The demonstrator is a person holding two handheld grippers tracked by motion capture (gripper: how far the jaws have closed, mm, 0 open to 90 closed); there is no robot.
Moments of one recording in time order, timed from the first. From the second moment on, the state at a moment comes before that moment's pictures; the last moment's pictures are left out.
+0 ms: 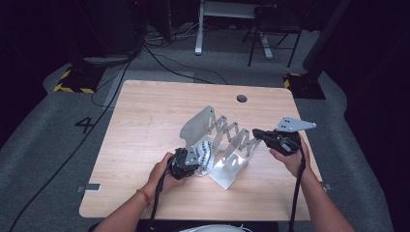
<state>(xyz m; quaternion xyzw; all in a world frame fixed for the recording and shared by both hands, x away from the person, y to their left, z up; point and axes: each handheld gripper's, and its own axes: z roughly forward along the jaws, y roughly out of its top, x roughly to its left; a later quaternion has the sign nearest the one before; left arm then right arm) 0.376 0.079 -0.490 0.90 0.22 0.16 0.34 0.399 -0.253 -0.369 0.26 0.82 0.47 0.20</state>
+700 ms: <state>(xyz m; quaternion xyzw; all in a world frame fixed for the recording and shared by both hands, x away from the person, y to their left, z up) 0.387 0.067 -0.397 0.80 0.23 0.25 0.50 0.396 -0.252 -0.369 0.26 0.82 0.47 0.21</state>
